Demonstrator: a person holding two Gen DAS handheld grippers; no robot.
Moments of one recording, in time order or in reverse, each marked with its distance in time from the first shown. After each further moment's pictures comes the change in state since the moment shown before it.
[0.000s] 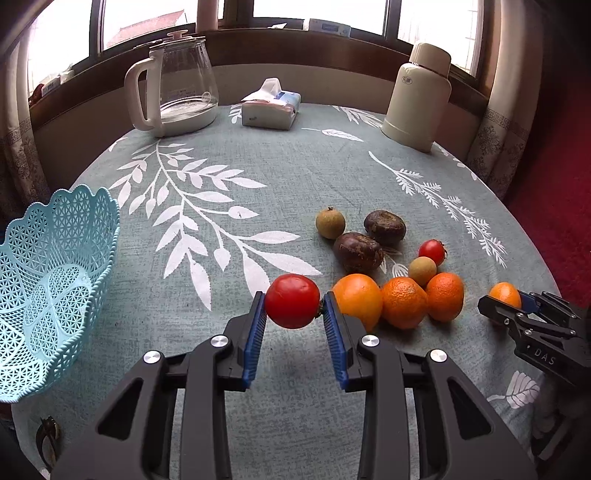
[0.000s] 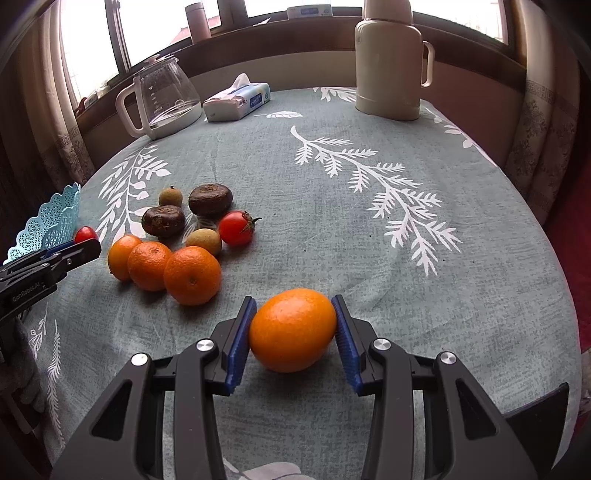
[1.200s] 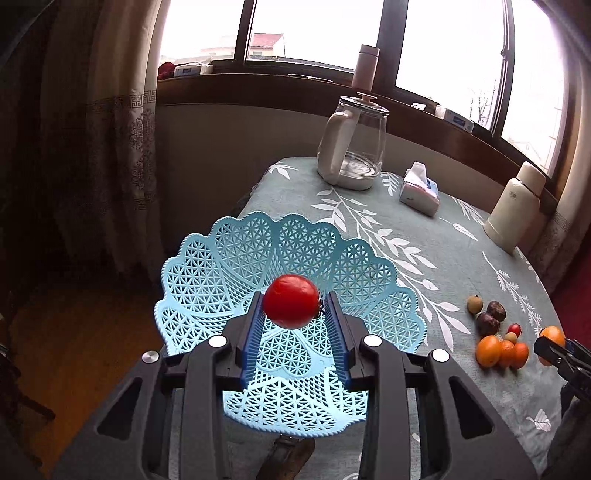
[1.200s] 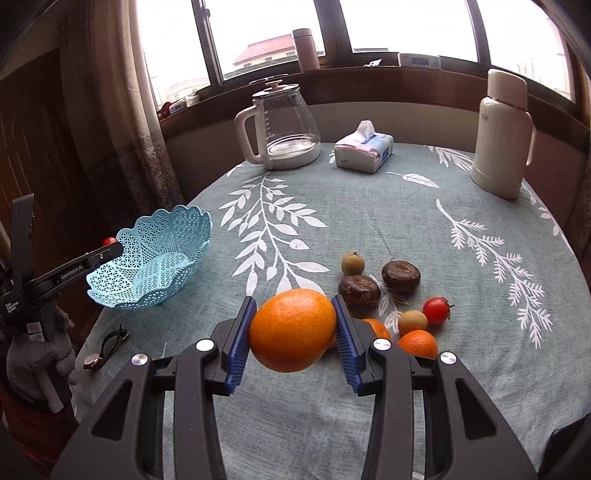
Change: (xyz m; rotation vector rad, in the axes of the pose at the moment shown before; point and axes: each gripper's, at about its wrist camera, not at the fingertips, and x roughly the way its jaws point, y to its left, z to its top) left arm -0.094 0.191 -0.010 -0.304 -0.152 0.197; right arm -0.041 0.152 0.038 -0.155 -0.108 0.237
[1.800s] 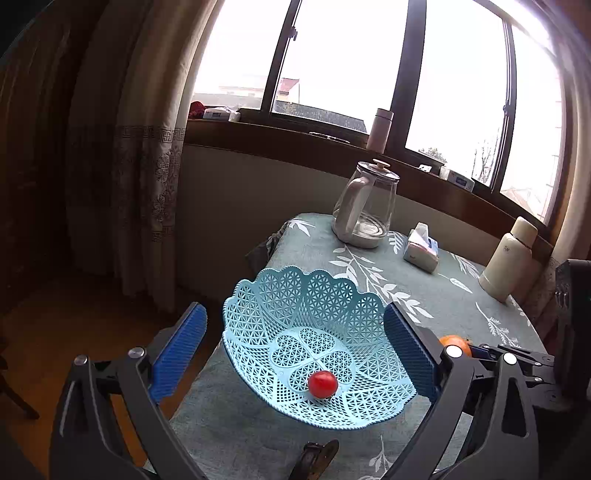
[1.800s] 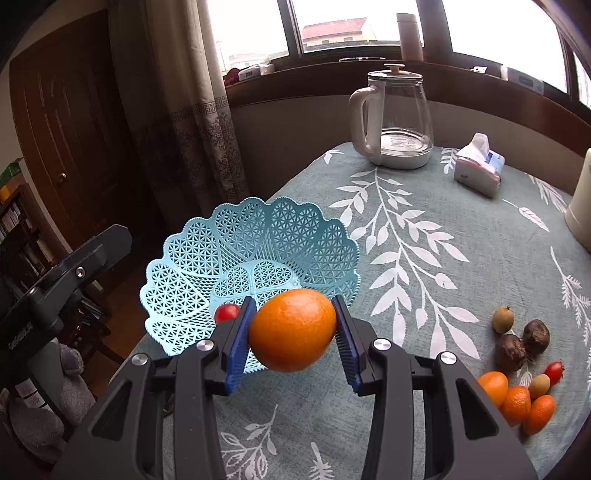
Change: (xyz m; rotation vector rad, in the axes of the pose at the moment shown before) left arm -0.060 0.028 -0.002 -0.062 -0.223 0.018; right arm 0.075 0.128 0.034 -0.139 0.087 0.152
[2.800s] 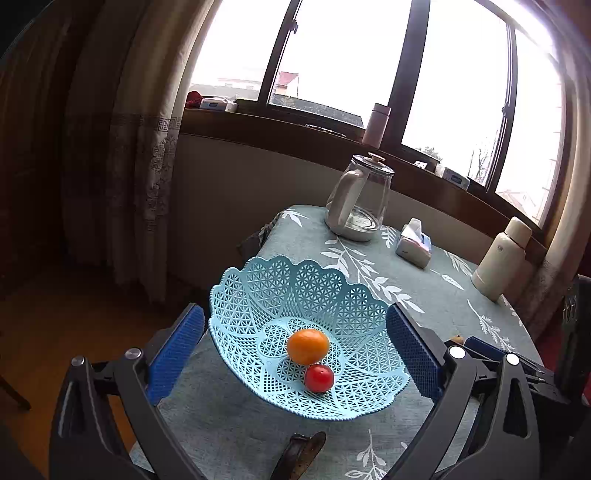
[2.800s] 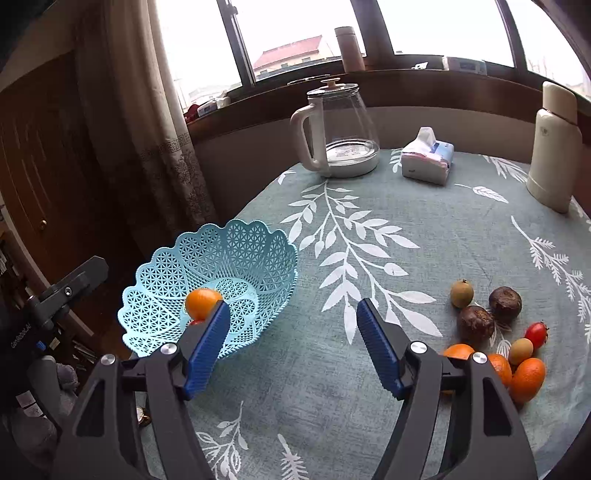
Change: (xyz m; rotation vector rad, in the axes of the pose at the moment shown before) left arm 0.003 -0.002 -0.008 -0.031 0.034 -0.029; right arm -0.034 -0.046 -0.028 0.156 -0.124 -0.079
